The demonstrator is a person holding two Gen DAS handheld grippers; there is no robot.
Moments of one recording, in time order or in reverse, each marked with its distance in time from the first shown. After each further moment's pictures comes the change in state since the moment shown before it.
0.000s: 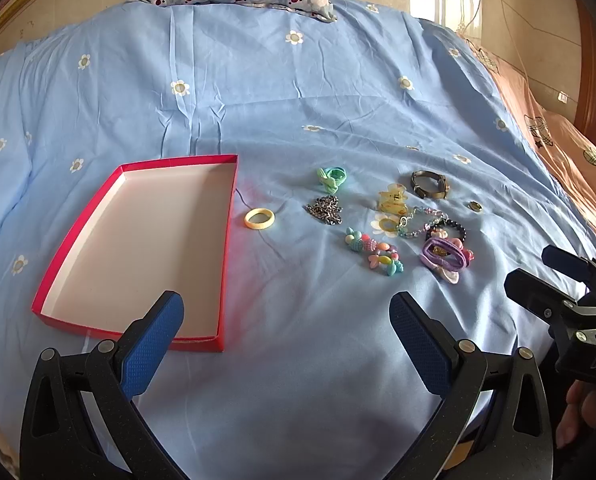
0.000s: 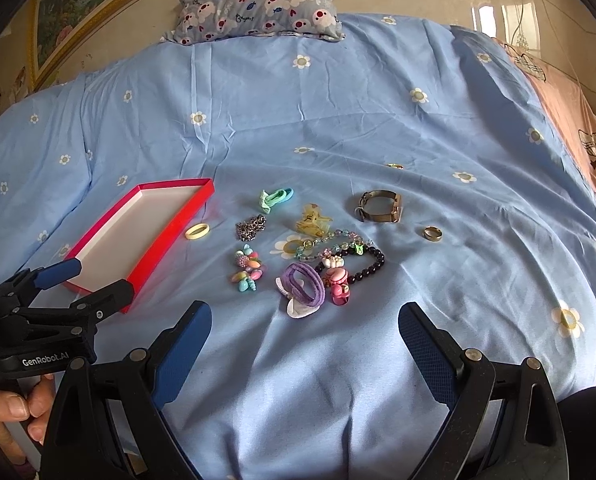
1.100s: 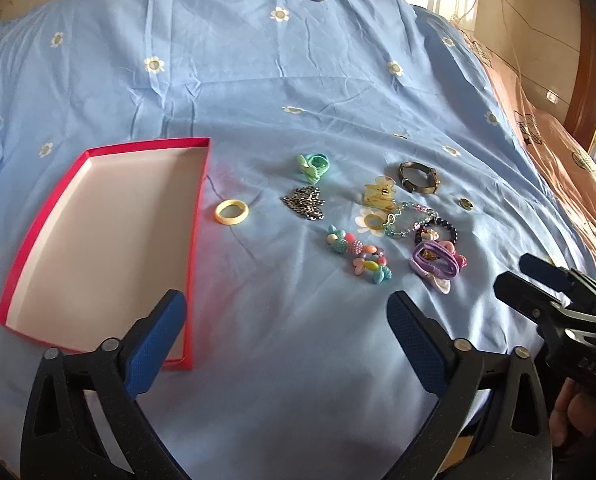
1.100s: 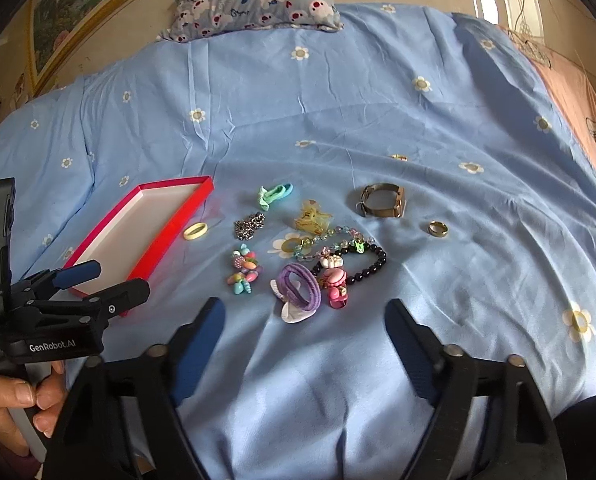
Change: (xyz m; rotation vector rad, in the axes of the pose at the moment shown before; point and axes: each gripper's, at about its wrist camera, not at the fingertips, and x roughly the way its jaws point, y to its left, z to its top) left arm 0.031 -0.005 0.016 -0.011 0.089 -0.094; right arm 0.016 -0.015 0.006 0.033 0.050 0.043
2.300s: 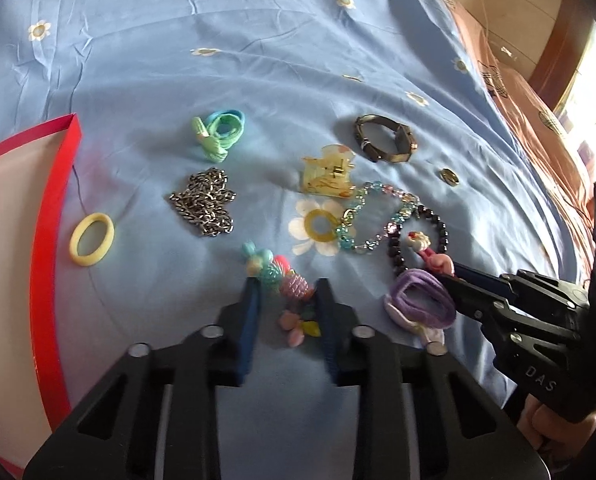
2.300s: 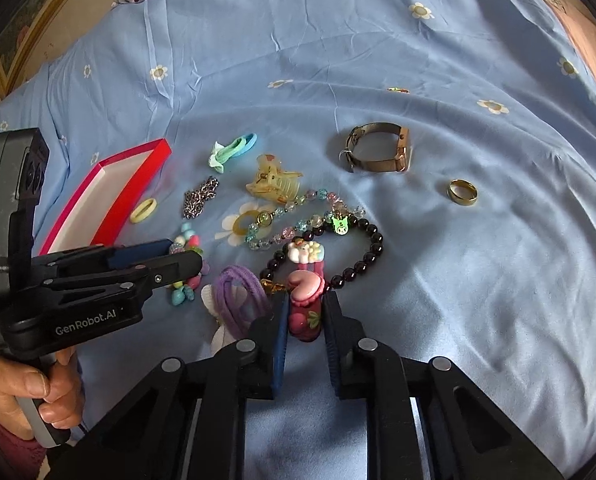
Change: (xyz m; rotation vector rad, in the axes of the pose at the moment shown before) left arm 0.106 -0.034 0.040 0.096 0.226 -0.232; right arm 0.078 -0.035 0.015 0.060 0.194 0.020
